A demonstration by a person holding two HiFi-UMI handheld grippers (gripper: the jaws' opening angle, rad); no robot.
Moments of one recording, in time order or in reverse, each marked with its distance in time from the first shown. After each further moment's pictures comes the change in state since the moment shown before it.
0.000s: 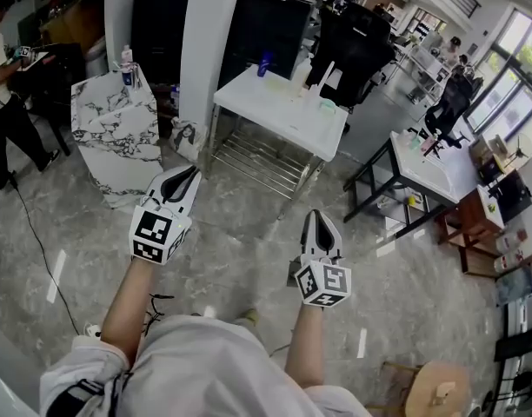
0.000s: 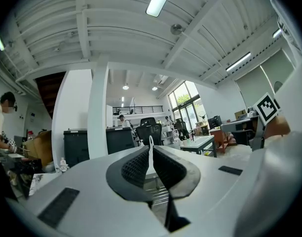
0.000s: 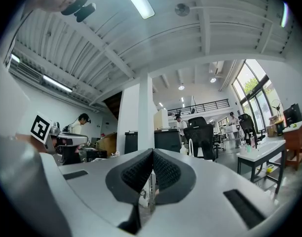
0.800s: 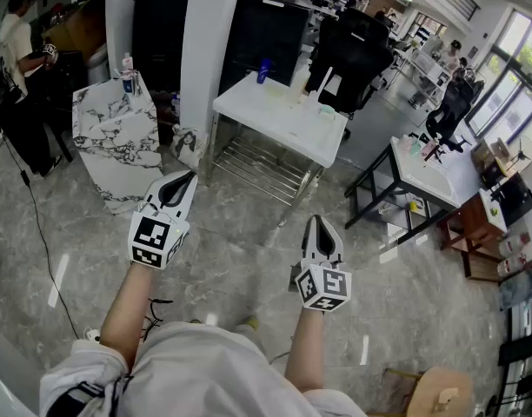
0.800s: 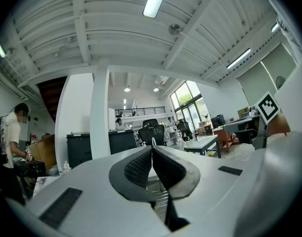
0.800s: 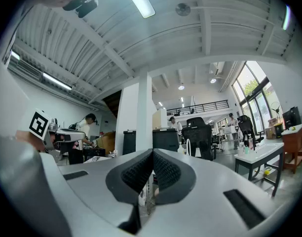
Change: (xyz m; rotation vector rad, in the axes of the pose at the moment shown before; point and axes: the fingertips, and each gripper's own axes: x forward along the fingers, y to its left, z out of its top) left arm 0.006 -0.008 0.010 0.020 -0.020 0.042; right arm -0.003 -0.023 0.004 -0.026 0.009 -0.011
